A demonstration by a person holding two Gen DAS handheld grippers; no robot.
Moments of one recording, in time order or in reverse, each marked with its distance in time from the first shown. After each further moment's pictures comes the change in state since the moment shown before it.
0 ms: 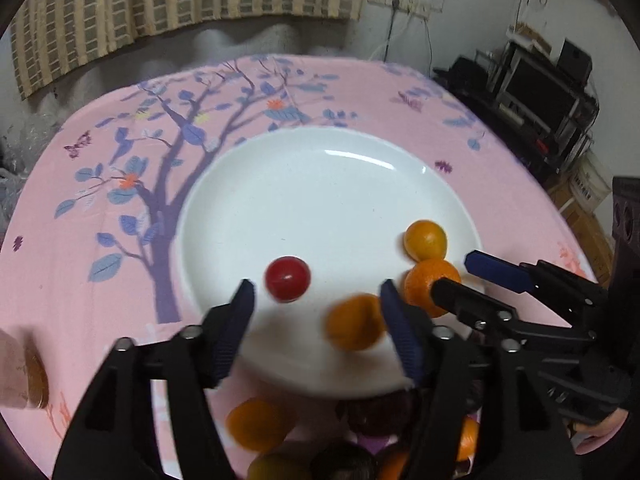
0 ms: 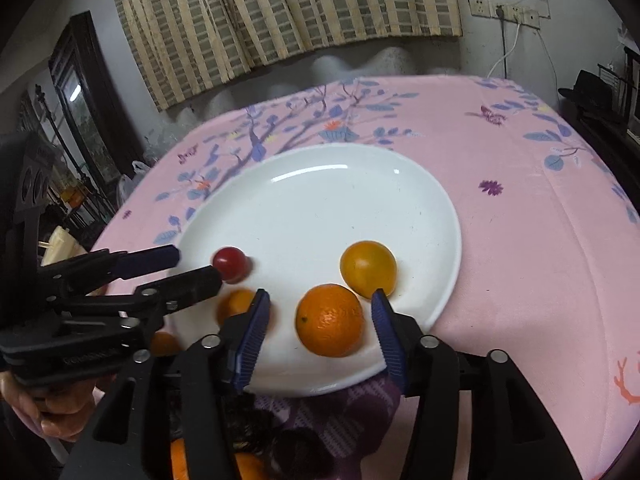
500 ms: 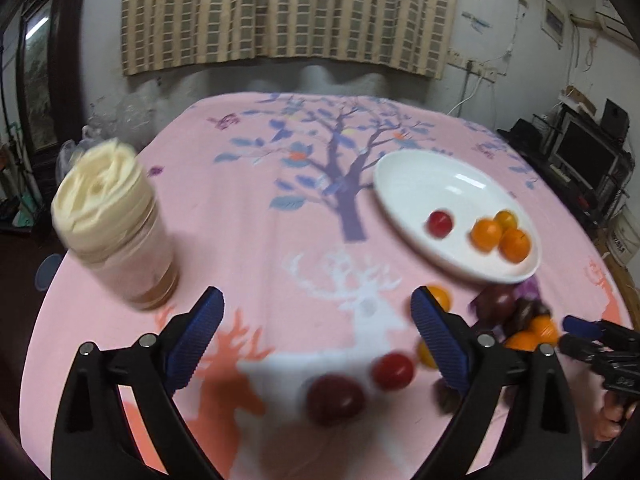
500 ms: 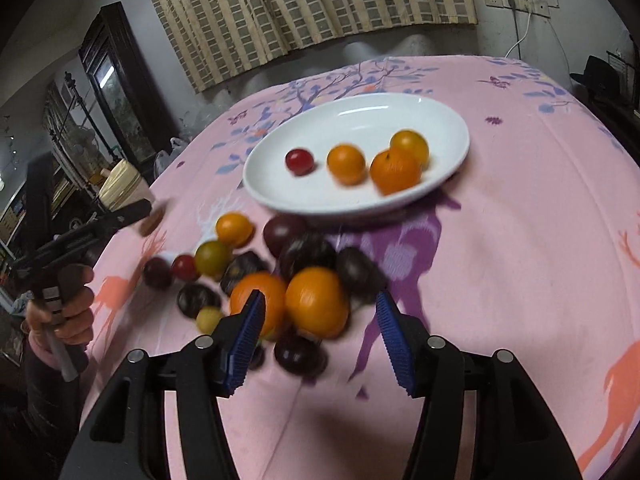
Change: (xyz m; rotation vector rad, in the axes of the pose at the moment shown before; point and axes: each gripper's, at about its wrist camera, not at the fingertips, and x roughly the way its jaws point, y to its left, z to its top) left arm -0.092 0.104 -0.117 -0.159 -0.160 0.203; right arm -0.057 0.027 -0.102 -0.022 0.054 0.096
